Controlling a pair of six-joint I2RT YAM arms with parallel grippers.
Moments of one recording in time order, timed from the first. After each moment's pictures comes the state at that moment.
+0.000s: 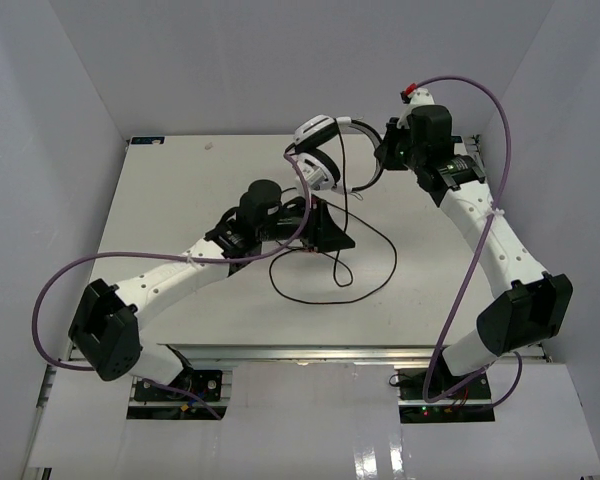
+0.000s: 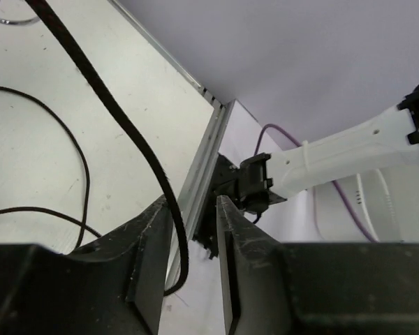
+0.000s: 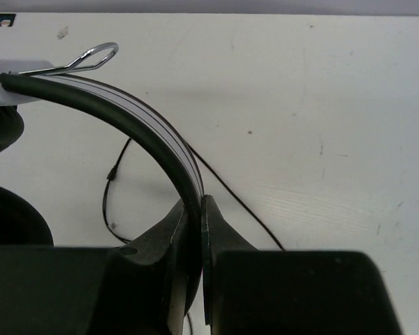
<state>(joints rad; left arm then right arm) -0.75 1.43 1.10 0.13 0.63 -0.64 0.35 1.52 1.56 -0.46 -0.02 0.25</state>
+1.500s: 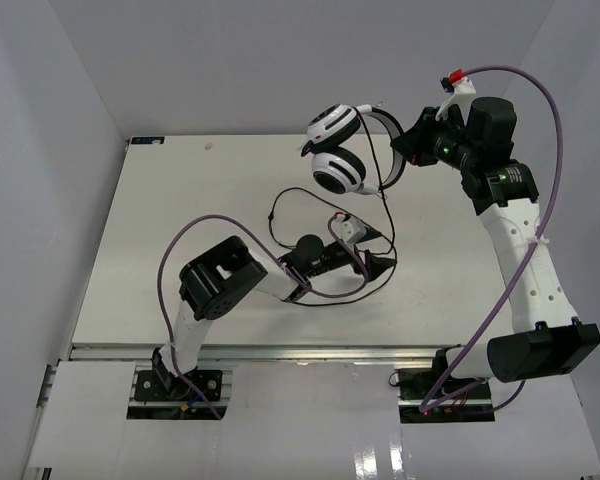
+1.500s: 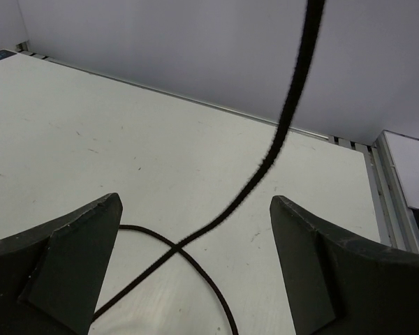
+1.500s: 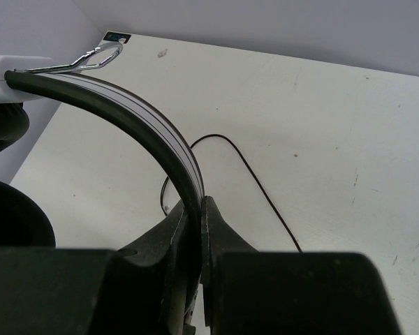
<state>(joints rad) -0.94 2.12 1.02 1.28 0.32 -0.18 0.18 1.35 1.60 -0.51 -0.43 0.23</state>
